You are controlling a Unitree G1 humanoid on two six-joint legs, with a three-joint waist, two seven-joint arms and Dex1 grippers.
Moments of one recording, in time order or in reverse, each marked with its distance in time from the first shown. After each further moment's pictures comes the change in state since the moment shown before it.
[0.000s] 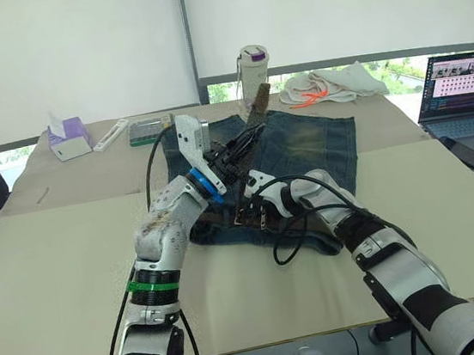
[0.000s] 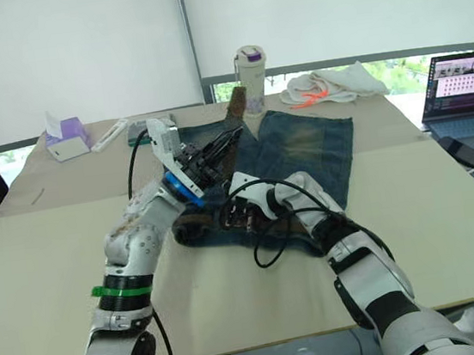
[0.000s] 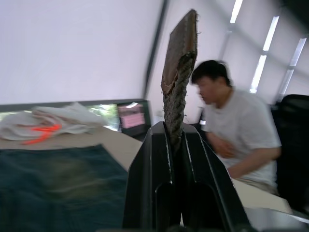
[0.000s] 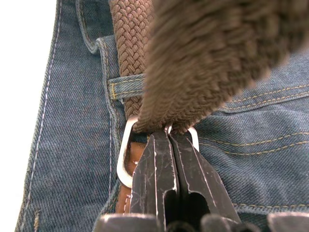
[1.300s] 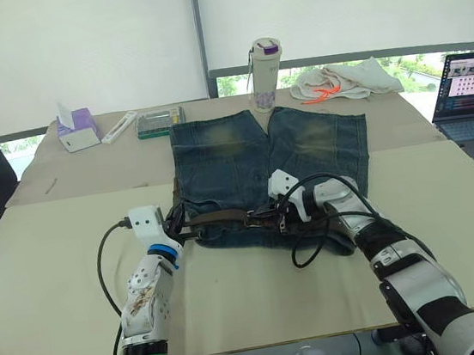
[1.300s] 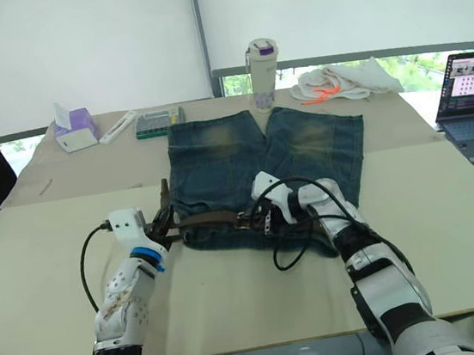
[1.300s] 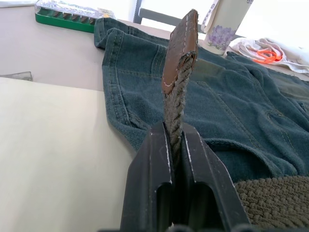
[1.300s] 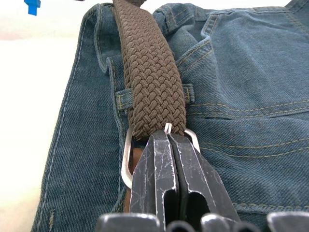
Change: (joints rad) left arm 0.434 -0.056 0.178 0.145 0.407 -0.365 0.419; right arm 0.083 -0.067 -0.096 -0.010 0.128 -0.188 0.135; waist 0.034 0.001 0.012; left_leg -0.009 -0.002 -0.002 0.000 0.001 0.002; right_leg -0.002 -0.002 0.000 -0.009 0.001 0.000
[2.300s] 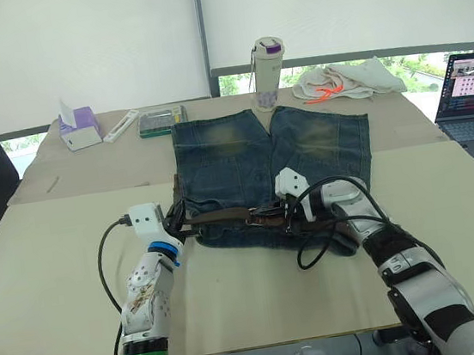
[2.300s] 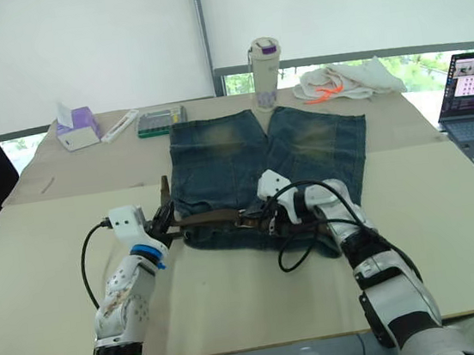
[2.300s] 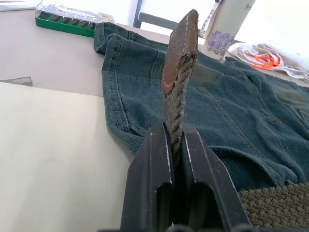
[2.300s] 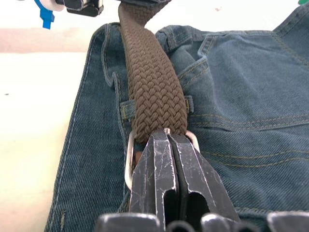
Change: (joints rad) left arm -0.016 -0.001 -0.001 0.001 -0.014 0.002 0.000; right arm 0.067 -0.029 -0.042 -0.111 0.059 -0.013 -0.004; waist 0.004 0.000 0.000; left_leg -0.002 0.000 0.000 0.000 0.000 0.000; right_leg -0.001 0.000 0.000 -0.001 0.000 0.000
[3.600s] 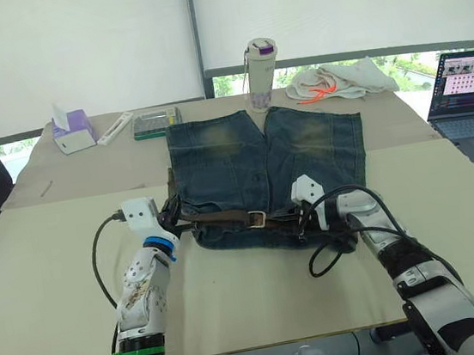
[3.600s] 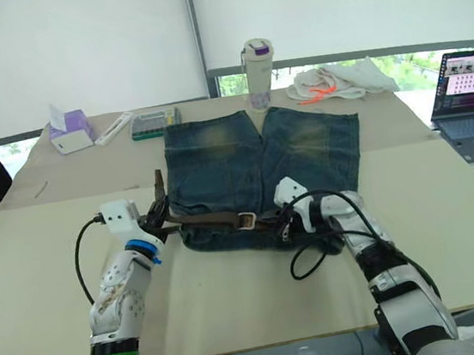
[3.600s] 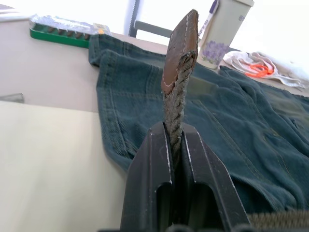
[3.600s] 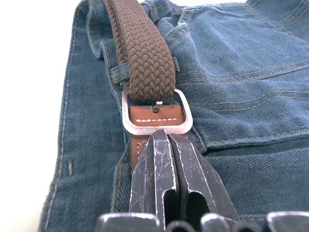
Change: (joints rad) left arm -0.019 0.007 0.013 -0.018 -0.017 0.021 0.010; right arm 0.076 -0.047 -0.015 -0.025 0.042 -0.003 -0.018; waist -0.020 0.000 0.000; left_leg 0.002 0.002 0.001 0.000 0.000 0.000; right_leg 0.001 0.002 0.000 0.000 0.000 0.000
